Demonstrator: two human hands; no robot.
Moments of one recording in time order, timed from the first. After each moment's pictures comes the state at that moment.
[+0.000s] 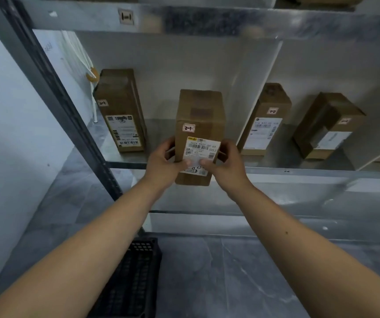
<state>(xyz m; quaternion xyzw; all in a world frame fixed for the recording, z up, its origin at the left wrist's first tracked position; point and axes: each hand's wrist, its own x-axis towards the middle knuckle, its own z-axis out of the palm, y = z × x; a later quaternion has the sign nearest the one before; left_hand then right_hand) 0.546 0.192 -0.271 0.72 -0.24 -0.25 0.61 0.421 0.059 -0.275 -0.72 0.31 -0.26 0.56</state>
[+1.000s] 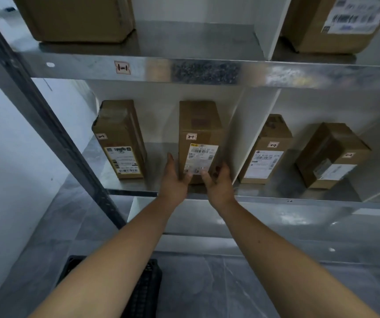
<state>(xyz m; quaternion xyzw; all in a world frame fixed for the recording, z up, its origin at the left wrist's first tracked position) 0.575 0.124 -0.287 0.78 -0.24 -0.21 0.53 0.476 0.023 -0.300 -0.70 0.36 -0.24 0.56</state>
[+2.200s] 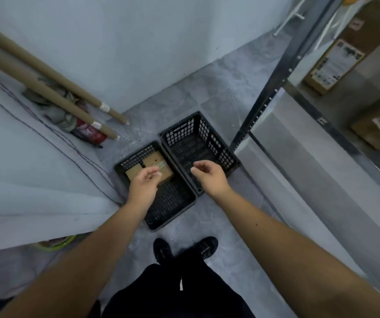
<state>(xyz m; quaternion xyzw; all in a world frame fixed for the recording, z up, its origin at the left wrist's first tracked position) 0.294 0.586 -0.350 0.70 0.37 -0.07 0.61 0.364 0.389 -0.358 -0.76 0.09 0.28 0.57</state>
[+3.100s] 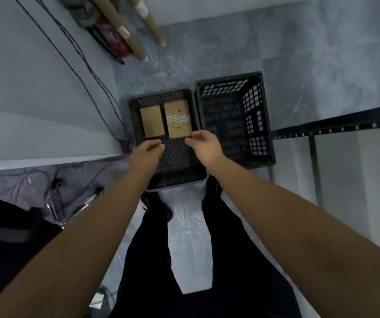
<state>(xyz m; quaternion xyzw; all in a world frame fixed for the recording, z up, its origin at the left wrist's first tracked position) 0.337 0.654 -0.514 0.55 0.60 -0.07 0.58 0.464 0.531 -0.503 -0.76 0.07 0.47 0.44</state>
